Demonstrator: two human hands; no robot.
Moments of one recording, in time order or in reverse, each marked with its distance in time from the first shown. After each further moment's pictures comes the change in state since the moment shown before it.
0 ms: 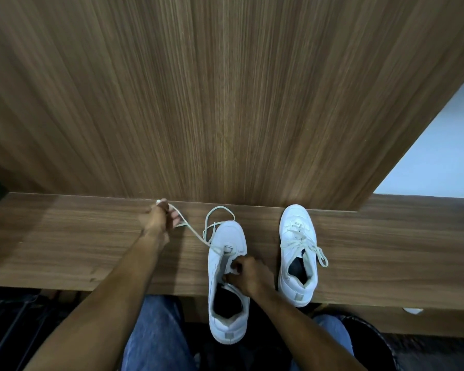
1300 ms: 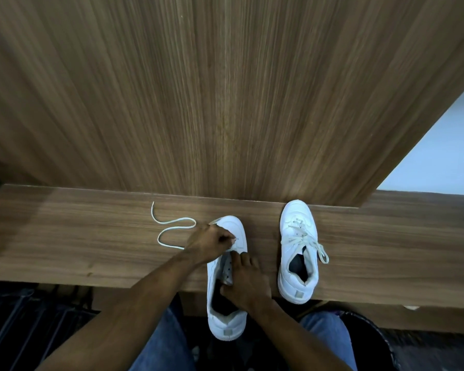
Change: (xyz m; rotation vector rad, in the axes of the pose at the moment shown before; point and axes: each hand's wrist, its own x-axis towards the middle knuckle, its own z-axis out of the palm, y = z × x) left_hand -0.058 -0.066 0.027 1.495 -0.670 0.668; right_hand -0.012 0.000 0.023 -0.247 -0.044 -0.105
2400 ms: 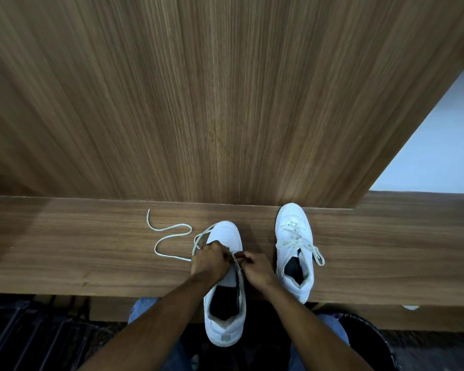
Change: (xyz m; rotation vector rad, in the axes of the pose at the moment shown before) left_hand -0.009 0.020 0.044 0.115 0.076 -0.312; right_hand 0.032 0.038 -0.014 0.675 0.023 0.174
